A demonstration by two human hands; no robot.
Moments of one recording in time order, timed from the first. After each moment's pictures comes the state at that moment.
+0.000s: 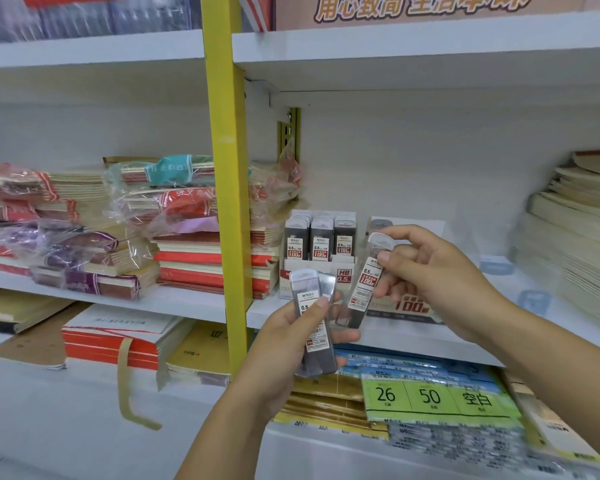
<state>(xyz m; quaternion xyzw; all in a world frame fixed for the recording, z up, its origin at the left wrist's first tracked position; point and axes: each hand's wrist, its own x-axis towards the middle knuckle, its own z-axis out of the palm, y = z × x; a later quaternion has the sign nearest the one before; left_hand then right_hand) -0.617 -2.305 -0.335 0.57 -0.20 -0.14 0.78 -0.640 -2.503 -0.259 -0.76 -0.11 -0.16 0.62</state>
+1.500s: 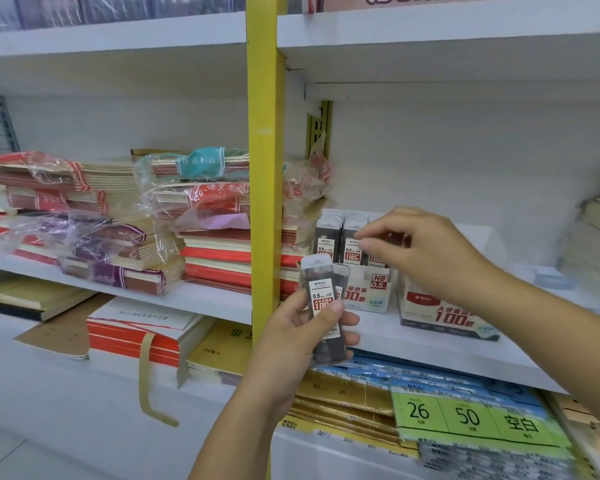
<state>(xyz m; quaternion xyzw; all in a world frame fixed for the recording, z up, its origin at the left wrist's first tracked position) -0.601 -2.281 -0.340 0.58 -0.20 -0.06 0.78 -0.601 -2.466 -0.231 -0.92 -0.17 -0.27 0.24</state>
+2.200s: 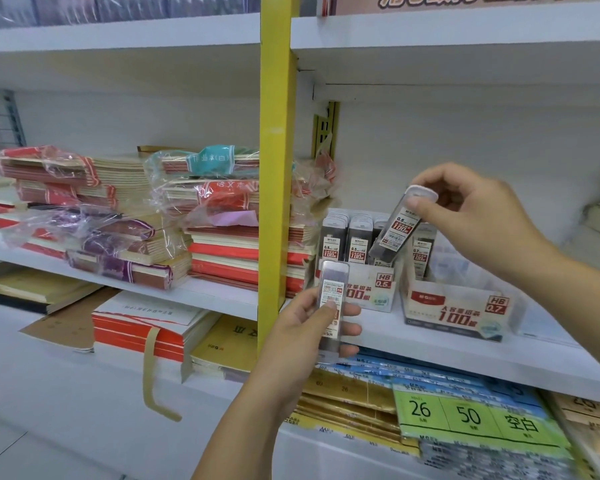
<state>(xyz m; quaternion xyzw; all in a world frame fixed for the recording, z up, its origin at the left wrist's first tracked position) -0.604 -2.281 -0.338 0.59 -0.18 -0.07 0.78 -0.606 -2.492 -0.205 -0.86 -0.16 -0.37 0.31</state>
